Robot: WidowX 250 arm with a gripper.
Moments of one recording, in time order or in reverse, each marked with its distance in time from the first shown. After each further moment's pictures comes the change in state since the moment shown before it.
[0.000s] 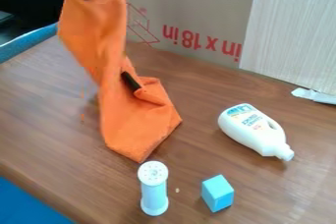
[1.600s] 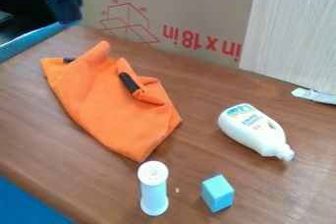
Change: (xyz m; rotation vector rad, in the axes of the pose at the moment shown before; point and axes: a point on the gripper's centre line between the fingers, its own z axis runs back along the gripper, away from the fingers) arm -0.030 -0.071 0.008 -0.041 0.063 -0.220
